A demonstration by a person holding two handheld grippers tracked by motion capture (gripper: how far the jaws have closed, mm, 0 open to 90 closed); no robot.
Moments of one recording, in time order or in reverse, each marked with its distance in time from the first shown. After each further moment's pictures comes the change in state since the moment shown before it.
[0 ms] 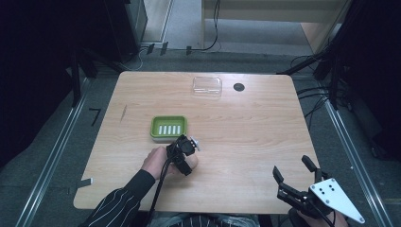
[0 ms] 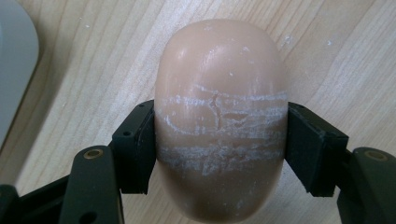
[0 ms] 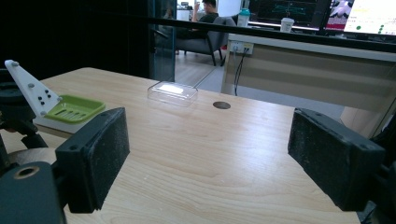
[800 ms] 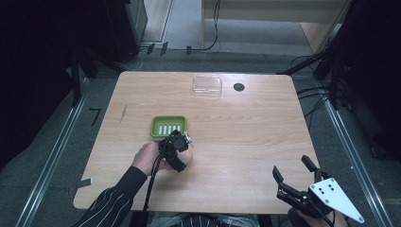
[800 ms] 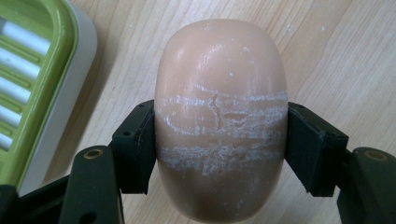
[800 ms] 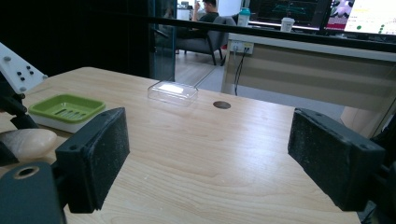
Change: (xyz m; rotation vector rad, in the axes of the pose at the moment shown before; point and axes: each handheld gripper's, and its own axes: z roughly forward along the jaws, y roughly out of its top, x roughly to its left) left arm 0.012 -0.012 -0.029 -0.030 0.029 0.051; right arm 0.000 0.000 0.001 0.003 0.002 -0.003
